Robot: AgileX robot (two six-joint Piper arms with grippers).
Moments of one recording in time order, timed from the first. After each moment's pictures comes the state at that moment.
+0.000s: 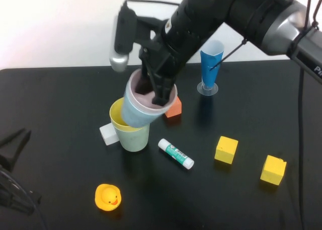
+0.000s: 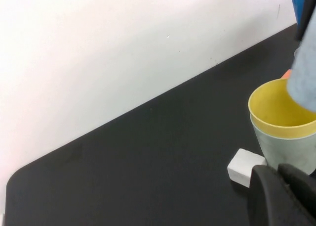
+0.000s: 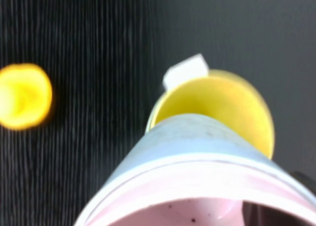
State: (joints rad) right arm 0.66 2.17 -2.28 0.27 1.24 -0.95; left arm -0.27 0.63 -0.47 -0.12 0.14 0.37
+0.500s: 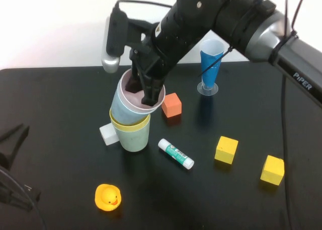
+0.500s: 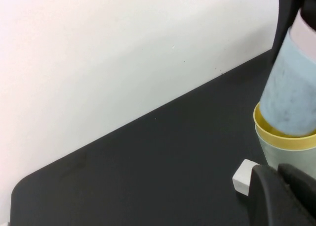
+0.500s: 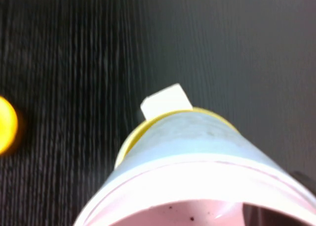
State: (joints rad) right arm 0.66 2.25 -2.34 0.29 1.18 -0.97; left arm -0.27 0.63 -0.47 -0.12 0.11 0.37
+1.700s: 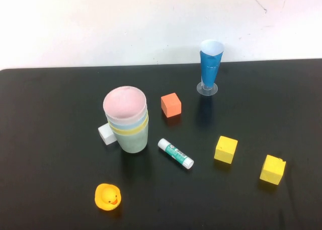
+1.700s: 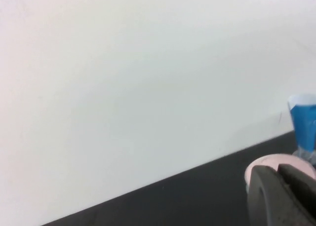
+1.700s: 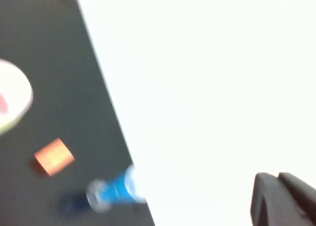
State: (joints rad) right arm 0.58 1.59 -2.19 -0.01 1.18 -0.85; left arm -0.27 0.33 -0.47 -0.12 0.16 0.26
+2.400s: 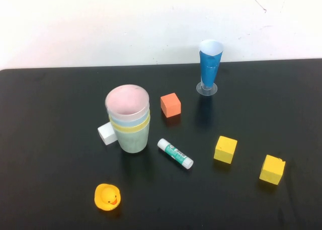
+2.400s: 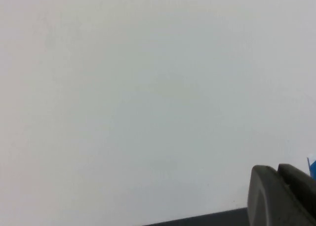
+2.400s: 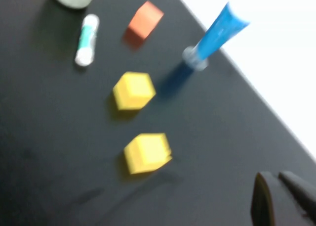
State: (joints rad) right arm 0.58 0.51 -0.68 -0.17 0.75 -0.46; left arm -0.27 0.17 -0.13 -0.21 -0.26 0.23
